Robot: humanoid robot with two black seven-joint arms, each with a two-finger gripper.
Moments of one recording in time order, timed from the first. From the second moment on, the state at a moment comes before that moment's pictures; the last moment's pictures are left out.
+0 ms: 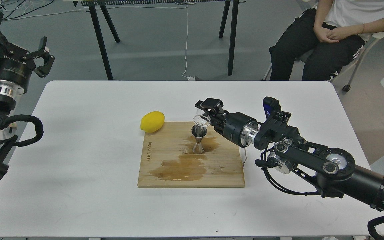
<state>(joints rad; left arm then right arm) -0.66 0.46 -0.94 -0.83 -0.02 -0.31 -0.37 0.62 -0.33 0.49 1.35 -0.81 -0.11 -0.08</state>
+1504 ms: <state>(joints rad) -0.65 0.46 -0.94 -0.83 -0.02 -0.31 -0.37 0.64 -0.35 0.41 1.34 -0.94 -0.16 0.02</state>
